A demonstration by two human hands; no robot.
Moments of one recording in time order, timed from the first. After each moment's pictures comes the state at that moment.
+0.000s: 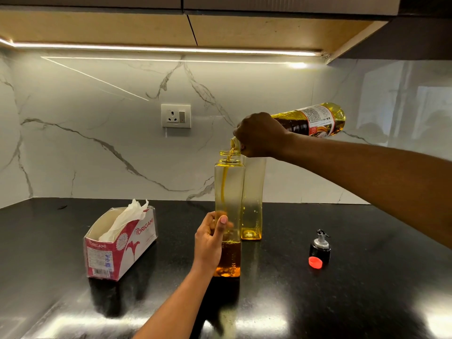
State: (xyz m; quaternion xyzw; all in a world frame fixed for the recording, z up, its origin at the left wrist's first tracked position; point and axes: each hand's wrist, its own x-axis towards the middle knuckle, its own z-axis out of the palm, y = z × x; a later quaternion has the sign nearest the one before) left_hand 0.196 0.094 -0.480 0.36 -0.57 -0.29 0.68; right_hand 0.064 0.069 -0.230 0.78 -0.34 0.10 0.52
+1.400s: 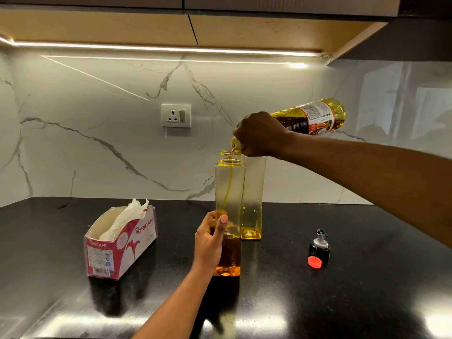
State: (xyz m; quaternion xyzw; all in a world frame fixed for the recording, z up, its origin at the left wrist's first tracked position) left_hand 0.197 0.096 -0.479 0.35 -0.57 -0.30 0.68; right_hand 0.064 0.066 -0.229 0.78 -0.33 0.10 0.53
